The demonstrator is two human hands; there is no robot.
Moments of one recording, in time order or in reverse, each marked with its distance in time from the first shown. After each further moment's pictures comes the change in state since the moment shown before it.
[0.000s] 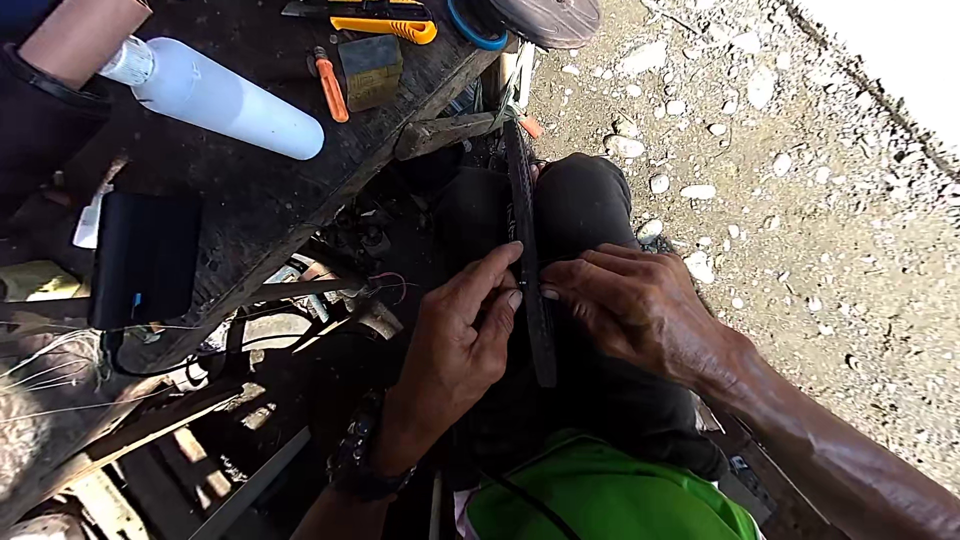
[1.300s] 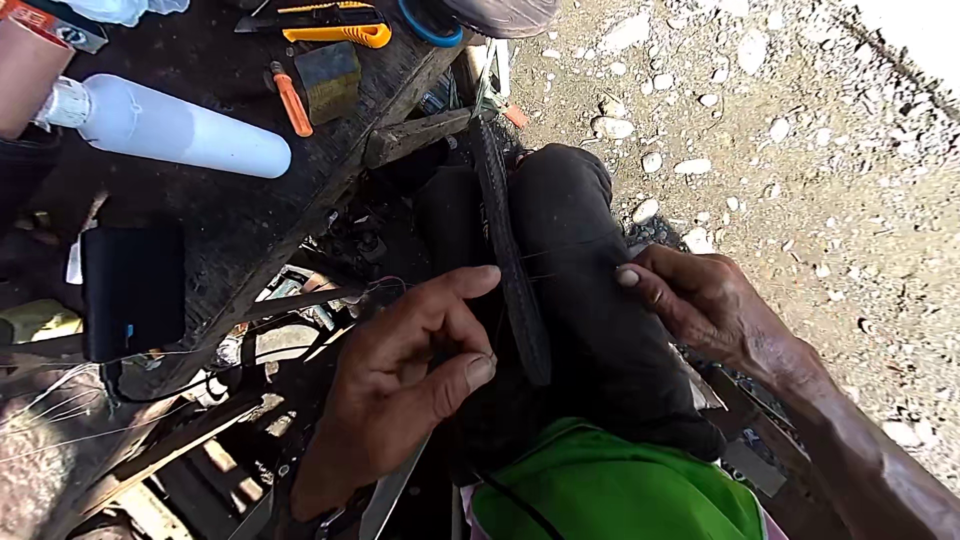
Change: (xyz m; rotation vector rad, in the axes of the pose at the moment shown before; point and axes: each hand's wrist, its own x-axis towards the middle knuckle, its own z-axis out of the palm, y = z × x) left_hand -0.004 0.025 -0.036 -0.457 -0.223 0.012; right_hand -0.074 0.039 -0.029 0.236 -0.006 0.445
